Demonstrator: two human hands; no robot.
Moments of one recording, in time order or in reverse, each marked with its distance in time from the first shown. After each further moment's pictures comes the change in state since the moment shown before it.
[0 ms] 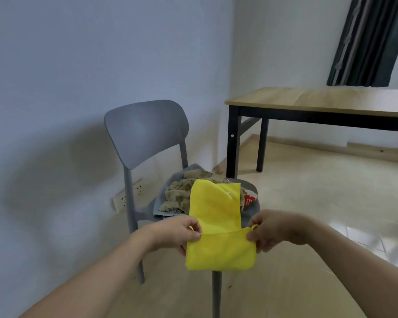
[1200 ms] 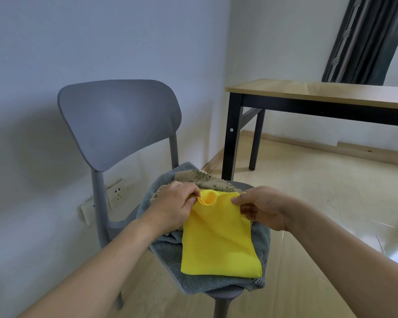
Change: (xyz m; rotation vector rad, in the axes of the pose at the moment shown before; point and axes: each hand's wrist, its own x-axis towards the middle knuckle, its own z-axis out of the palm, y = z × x) left_hand 0.124 -0.029 -0.057 0.407 0.603 0.503; right_hand 0.118 -0.037 -0.031 0.622 0.250 -0.016
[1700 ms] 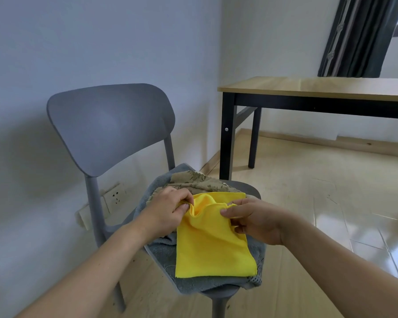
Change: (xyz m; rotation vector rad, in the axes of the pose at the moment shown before) left_hand -0.010 0.013 -0.011 -0.021 -0.125 -0.095; right_hand 0.006 0.032 -0.002 0.118 -0.269 -0.039
